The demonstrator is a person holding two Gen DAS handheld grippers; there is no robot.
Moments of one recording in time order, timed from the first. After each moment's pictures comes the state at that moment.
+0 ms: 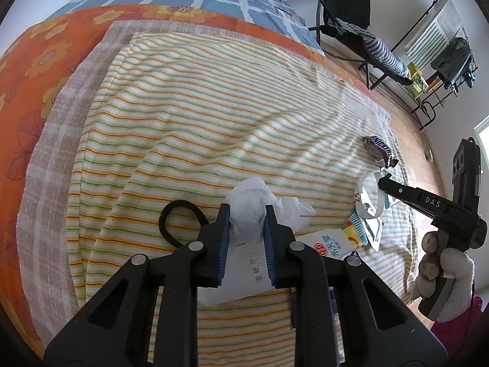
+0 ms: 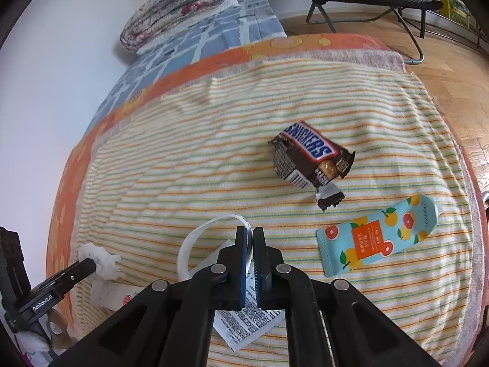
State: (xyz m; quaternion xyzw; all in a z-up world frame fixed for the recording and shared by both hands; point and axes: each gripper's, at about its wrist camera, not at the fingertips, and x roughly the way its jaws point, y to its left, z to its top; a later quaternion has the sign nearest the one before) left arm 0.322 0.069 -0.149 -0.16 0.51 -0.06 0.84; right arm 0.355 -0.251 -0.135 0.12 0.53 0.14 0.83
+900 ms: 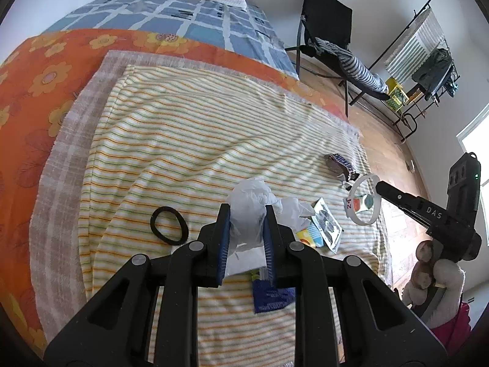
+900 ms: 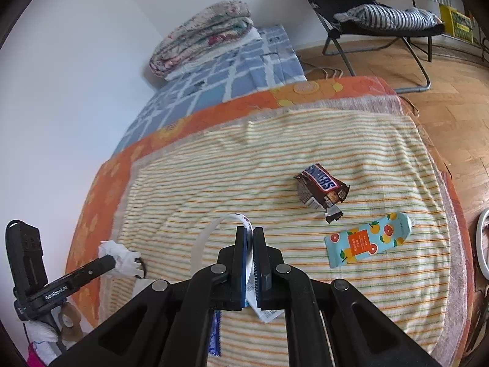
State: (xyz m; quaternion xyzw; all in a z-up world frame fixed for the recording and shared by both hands) left arm 0.298 0.063 -0.095 -0.18 0.47 -0.08 0.86; right arm 0.313 -0.259 -0.064 0.14 0.46 0.18 0.86
